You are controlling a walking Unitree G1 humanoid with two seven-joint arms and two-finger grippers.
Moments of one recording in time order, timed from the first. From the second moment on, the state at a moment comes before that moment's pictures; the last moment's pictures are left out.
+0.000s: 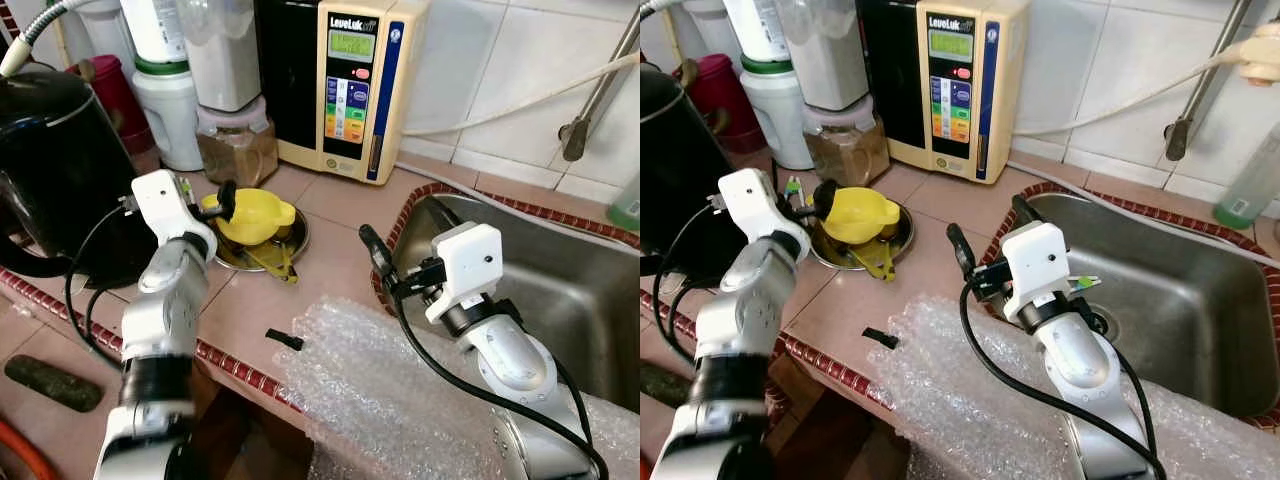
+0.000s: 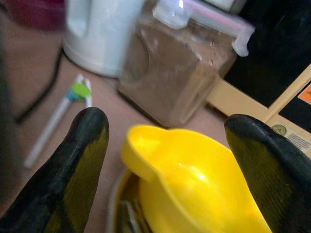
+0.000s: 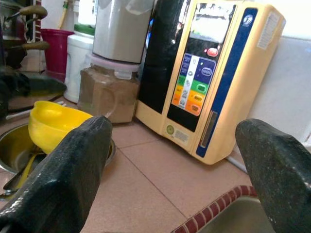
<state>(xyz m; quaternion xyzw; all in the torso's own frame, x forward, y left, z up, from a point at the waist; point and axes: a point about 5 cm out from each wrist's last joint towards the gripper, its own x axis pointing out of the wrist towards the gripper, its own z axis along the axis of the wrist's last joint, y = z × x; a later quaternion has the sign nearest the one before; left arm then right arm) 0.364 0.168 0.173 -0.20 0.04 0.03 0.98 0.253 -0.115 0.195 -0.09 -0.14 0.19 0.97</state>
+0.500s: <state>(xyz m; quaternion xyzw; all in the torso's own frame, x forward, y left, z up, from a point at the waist) 0.376 0.162 0.160 -0.26 0.17 0.01 0.95 0.252 -0.115 0.190 -0.09 -0.12 0.18 0.97</state>
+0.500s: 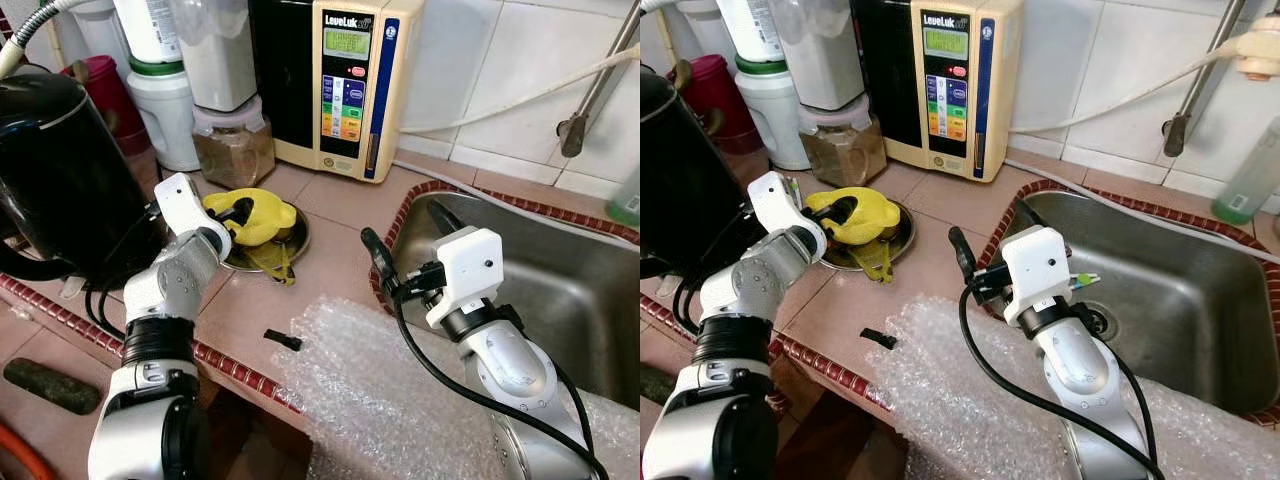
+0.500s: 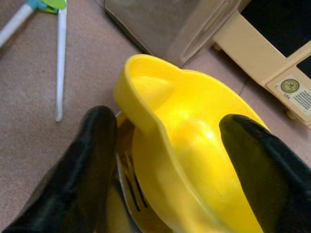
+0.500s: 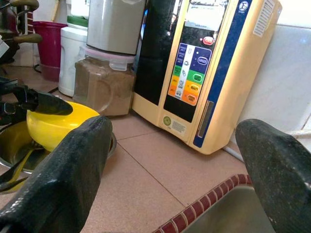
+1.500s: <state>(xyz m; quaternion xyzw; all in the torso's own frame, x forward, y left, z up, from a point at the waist) 0.373 0.180 0.156 -0.13 0.18 -0.03 0.97 0.251 -0.109 0.187 -0.09 -0.12 0.19 0.97</state>
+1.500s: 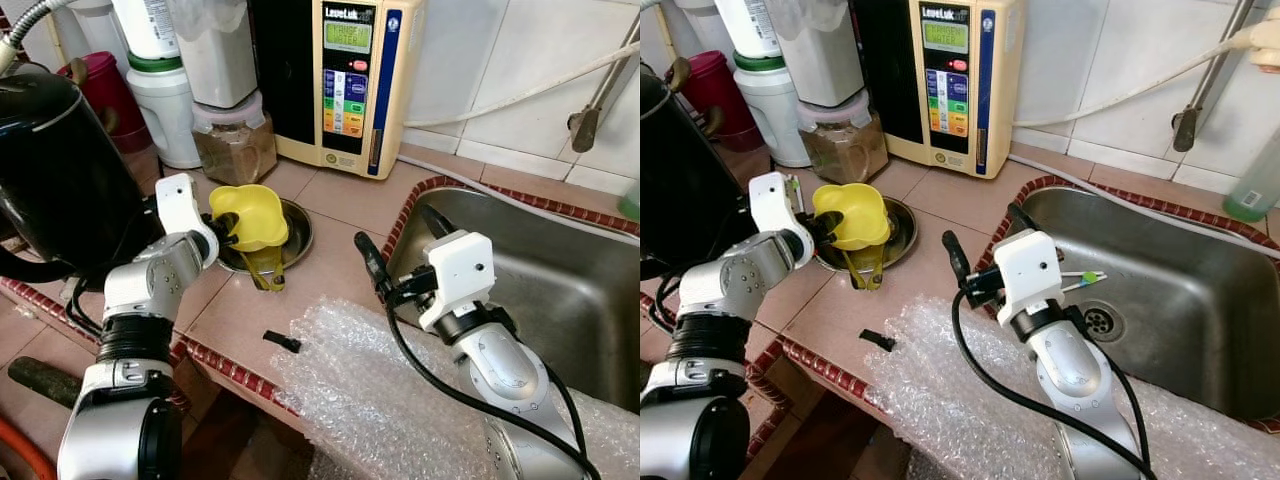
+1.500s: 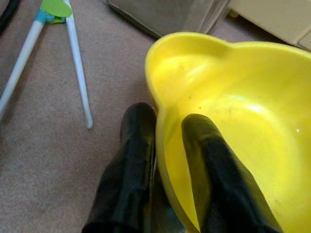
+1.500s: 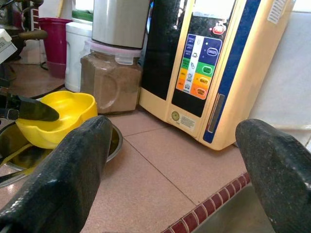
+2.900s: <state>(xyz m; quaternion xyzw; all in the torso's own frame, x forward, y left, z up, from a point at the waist) 0.366 0.140 0.204 -0.05 -0.07 -0.11 0.99 0.253 -0.097 0.197 0.01 -0.12 0.24 0.96</state>
